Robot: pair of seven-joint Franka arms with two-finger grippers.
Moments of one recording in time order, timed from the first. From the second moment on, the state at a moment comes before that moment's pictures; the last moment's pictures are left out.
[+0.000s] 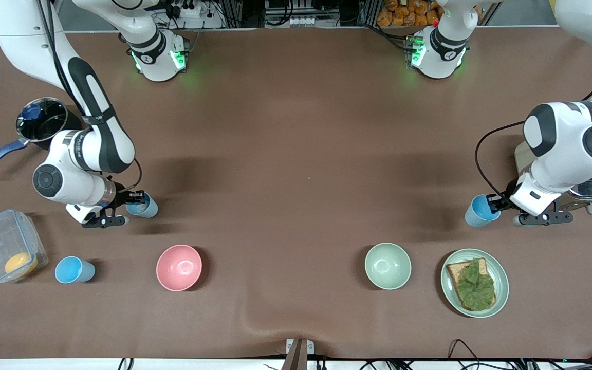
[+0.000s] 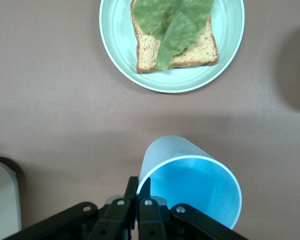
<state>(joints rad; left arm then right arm) 0.14 0.28 -0.11 -2.01 0.01 2.38 -0.03 0.07 0.45 -0.06 -2.02 0.11 2.28 -0.13</state>
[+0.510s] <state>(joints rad) 0.13 0.26 -0.16 -2.00 0.01 2.35 -0.12 0.34 0.45 -0.01 -1.95 0.38 2.18 0.23</state>
